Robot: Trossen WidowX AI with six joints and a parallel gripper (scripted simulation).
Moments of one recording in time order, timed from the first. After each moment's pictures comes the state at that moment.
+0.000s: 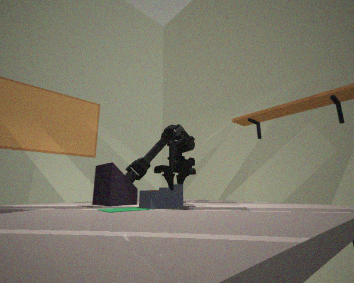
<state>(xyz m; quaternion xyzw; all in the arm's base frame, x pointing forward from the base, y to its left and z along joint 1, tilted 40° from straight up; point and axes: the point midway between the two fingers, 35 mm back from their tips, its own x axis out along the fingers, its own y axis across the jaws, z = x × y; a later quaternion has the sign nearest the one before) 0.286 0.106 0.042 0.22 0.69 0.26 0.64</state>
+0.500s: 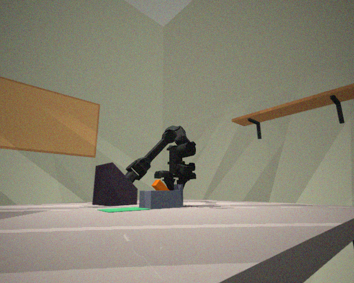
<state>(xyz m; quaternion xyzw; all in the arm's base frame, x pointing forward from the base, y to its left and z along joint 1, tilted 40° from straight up) 0.283 0.121 0.027 0.22 0.69 0.27 0.64</state>
